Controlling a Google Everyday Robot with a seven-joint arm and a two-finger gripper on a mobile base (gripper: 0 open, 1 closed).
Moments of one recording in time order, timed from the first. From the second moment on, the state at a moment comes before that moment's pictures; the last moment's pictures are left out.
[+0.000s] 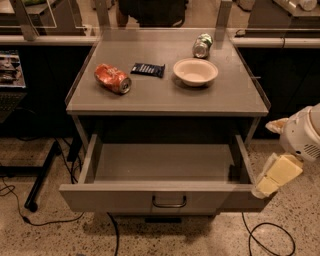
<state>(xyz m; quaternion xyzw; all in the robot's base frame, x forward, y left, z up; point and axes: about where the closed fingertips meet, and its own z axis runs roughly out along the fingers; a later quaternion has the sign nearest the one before) 0.429 -0.233 0.835 -0.52 0.83 0.08 0.21</state>
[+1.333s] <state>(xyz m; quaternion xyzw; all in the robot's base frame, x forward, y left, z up) 0.429 -0.233 0.835 -0.52 0.83 0.08 0.21</state>
